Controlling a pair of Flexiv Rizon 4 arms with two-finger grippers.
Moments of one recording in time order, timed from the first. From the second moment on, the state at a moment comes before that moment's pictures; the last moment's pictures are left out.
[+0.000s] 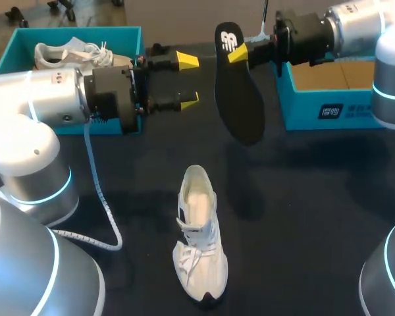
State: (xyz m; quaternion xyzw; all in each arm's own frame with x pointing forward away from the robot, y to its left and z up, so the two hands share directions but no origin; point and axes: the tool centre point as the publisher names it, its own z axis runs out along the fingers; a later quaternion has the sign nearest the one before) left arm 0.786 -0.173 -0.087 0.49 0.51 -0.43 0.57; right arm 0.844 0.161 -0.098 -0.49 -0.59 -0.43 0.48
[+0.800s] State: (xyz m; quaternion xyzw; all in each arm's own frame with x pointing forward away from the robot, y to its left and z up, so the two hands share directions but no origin) left arm 0.795 -0.177 -0.101 0.48 0.52 -0.43 0.57; right arm 0.854 0.166 -0.099 -0.51 -0.57 -0.40 0.50
